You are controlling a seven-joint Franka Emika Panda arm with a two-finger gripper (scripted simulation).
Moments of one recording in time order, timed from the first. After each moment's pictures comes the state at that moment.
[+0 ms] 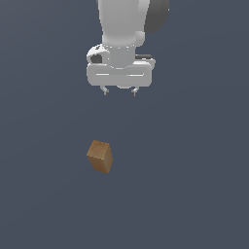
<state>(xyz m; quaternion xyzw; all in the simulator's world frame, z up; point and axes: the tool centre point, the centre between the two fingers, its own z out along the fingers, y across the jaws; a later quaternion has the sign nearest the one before) -0.065 -0.016 0.323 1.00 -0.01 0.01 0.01</state>
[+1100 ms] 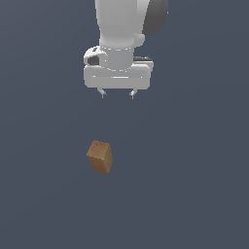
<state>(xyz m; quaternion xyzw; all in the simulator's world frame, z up) -0.051 -0.023 0.323 1.00 0.00 0.02 0.01</state>
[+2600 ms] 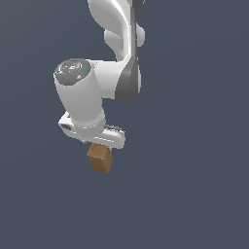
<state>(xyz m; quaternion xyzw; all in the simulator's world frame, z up) 0.071 -0.098 0.197 0.99 -0.13 0.00 0.00</state>
